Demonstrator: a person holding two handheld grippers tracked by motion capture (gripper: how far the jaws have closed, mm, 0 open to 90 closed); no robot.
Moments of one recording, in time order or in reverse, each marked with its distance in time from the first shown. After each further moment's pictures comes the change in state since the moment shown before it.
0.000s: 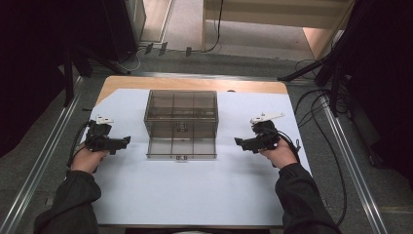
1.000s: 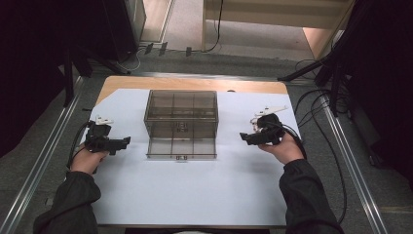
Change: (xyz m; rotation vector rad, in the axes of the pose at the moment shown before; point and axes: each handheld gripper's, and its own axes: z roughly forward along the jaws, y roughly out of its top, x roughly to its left) left arm -0.001 -0.002 -0.001 -0.004 -0.004 -0.006; right arm -0.008 0.017 -0.016 0.047 -0.055 -0.031
